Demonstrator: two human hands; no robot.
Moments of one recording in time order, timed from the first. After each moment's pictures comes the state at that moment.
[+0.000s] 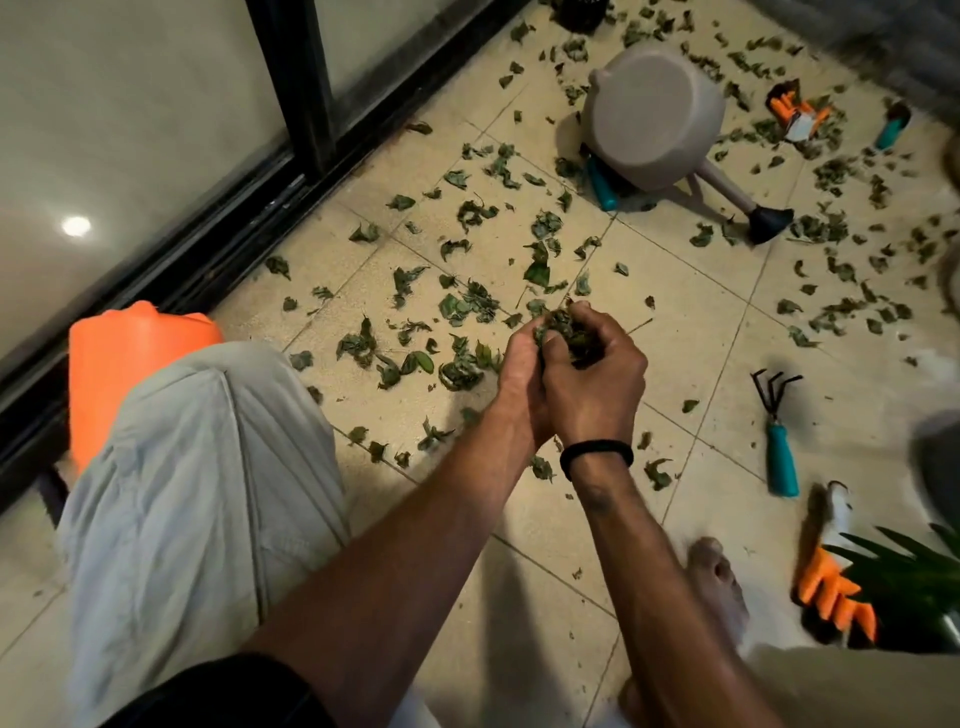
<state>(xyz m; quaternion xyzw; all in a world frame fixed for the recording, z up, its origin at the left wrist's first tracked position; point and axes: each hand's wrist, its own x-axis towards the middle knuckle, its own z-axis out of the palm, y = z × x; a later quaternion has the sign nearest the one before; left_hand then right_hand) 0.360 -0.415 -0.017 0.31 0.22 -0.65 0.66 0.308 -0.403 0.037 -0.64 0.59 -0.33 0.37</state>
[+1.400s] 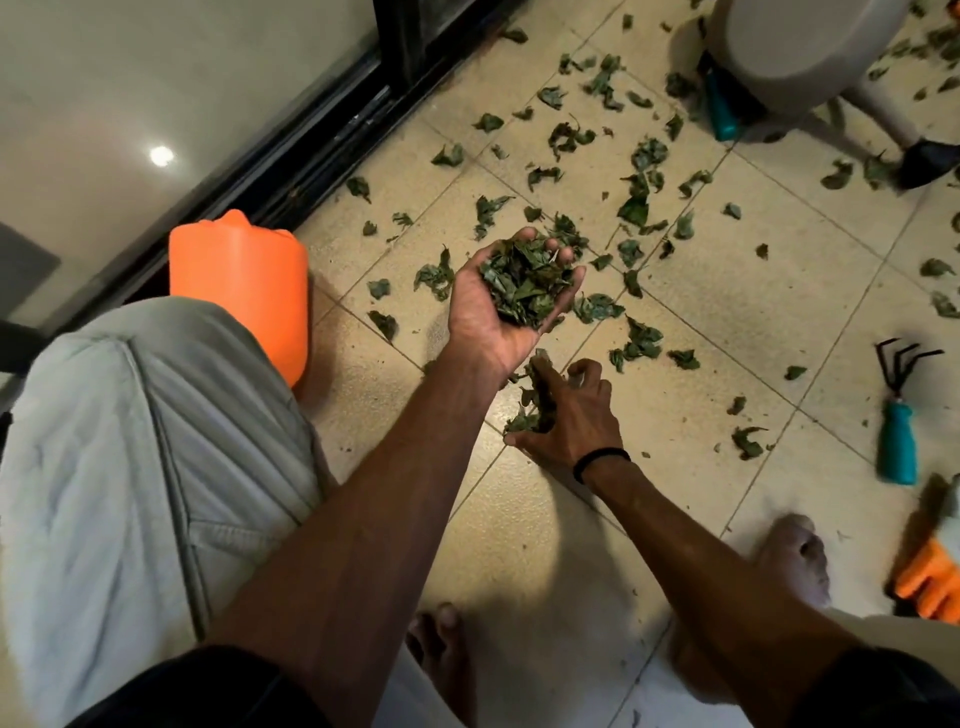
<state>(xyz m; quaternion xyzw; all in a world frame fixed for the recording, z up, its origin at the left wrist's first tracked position) 0.447 -0.332 -0.043 0.21 0.19 -0.56 0.78 0.279 -0.350 -0.127 -0.87 0.42 0.14 0.22</state>
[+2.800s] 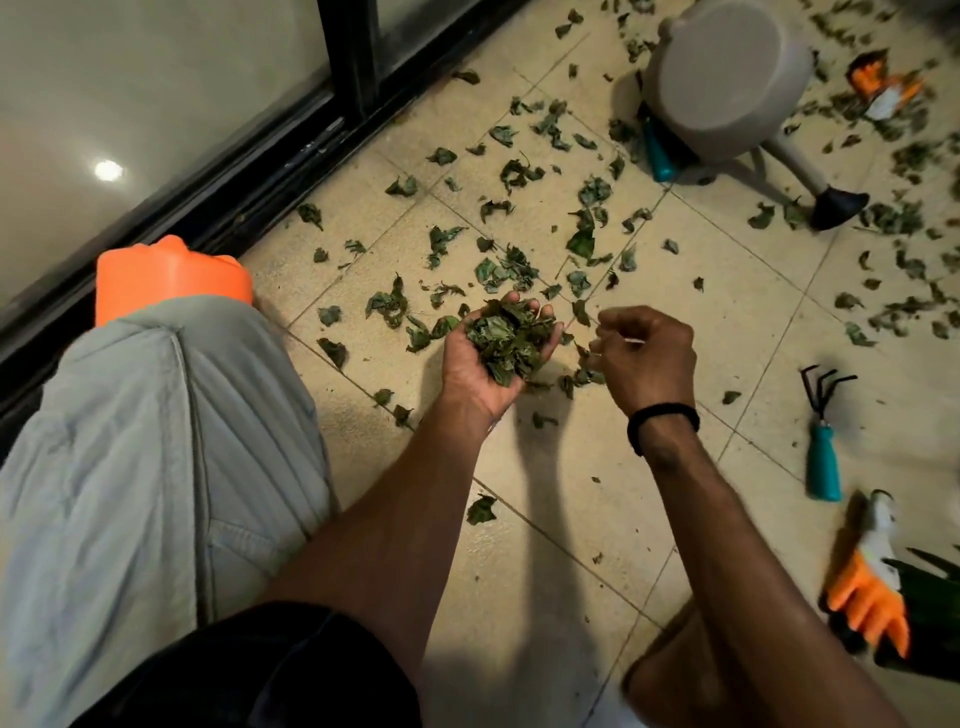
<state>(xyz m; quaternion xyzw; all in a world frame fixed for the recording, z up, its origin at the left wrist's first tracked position) 0.410 -0.363 -0.090 0.18 0.25 -0.58 0.76 0.288 -0.437 -0.008 -0.67 0.60 -0.19 0.39</state>
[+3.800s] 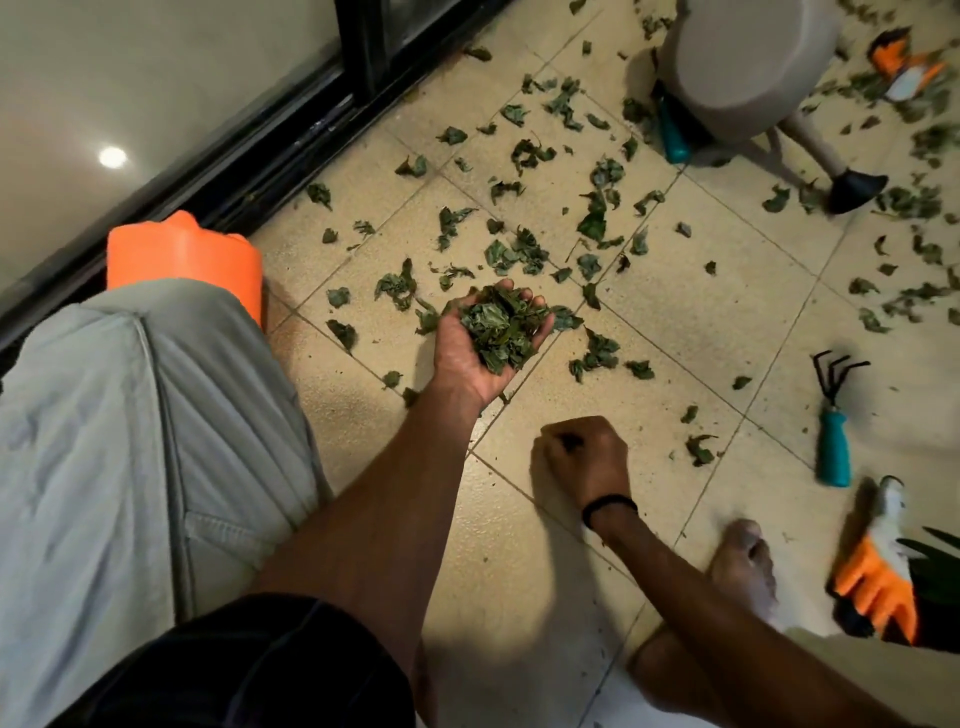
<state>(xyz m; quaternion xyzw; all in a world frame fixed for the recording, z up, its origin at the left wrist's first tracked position) 0.420 -0.347 -0.099 0.19 0.23 -0.58 0.76 0.221 -0.357 -0.113 -0.80 0.51 -0.02 0.32</state>
